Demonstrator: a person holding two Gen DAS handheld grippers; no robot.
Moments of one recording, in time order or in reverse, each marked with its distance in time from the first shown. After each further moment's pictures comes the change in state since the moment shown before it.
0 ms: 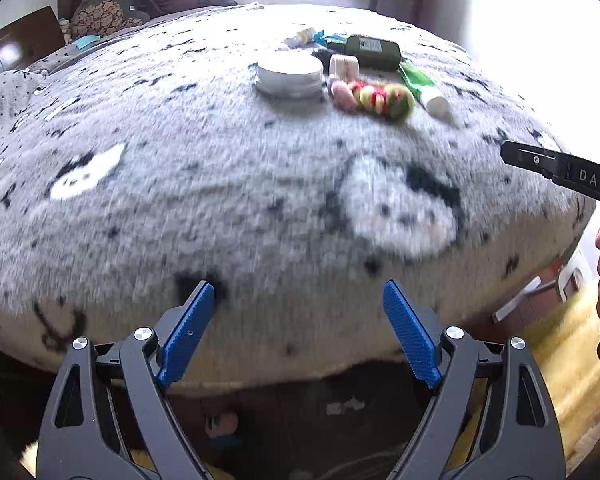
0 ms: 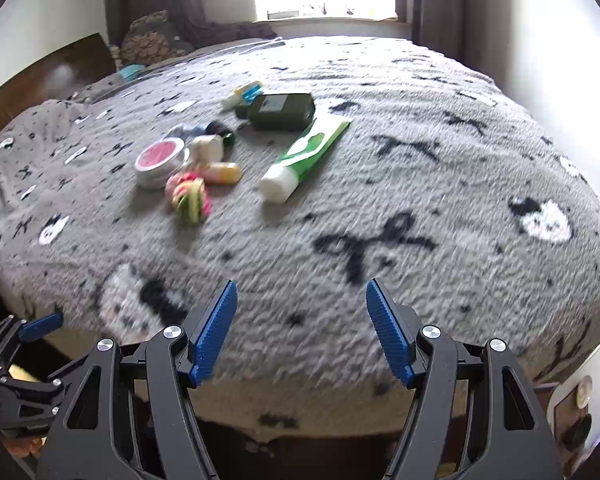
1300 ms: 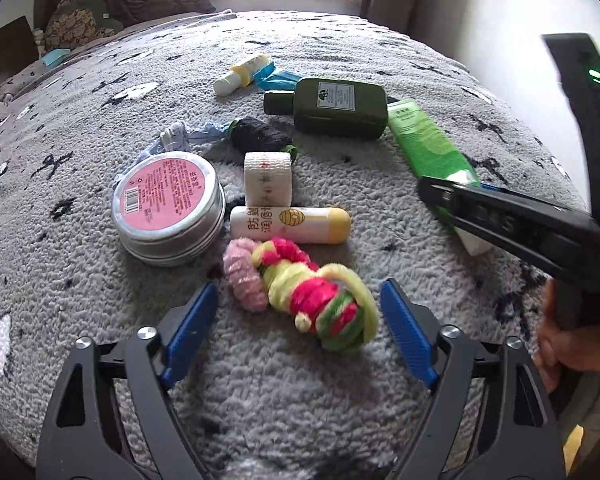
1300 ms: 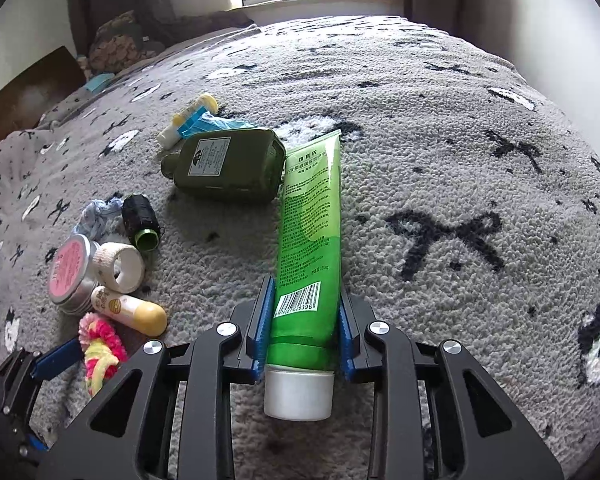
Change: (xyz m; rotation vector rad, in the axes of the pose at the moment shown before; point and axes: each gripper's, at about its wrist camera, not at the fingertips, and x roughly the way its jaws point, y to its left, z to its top) left arm 0.103 -0.071 0.127 -0.012 -0.004 -0.036; right arm 0.105 -0.028 0.099 0.073 0.072 0.006
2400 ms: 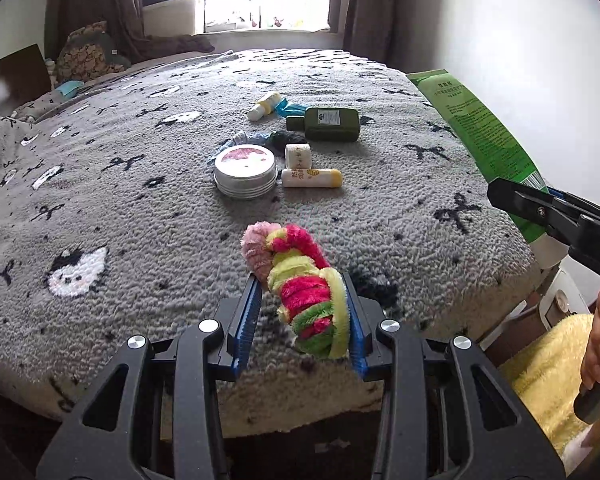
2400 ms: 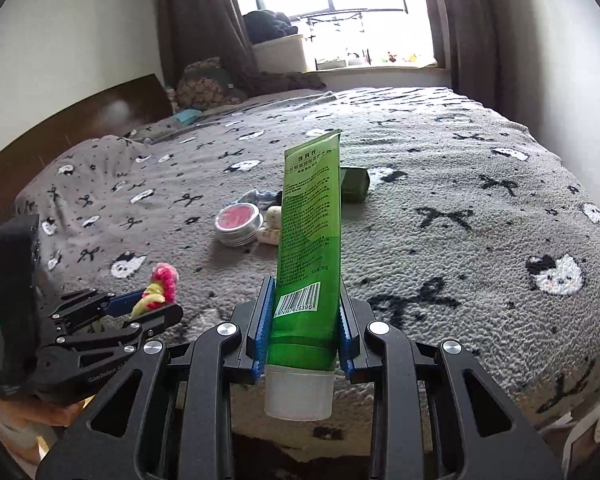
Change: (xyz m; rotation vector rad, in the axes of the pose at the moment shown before) left arm -0.128 0.024 -0.090 0.069 -0.138 -0.016; right arm -0.162 0.029 -0.103 -0.127 -0.246 0.205
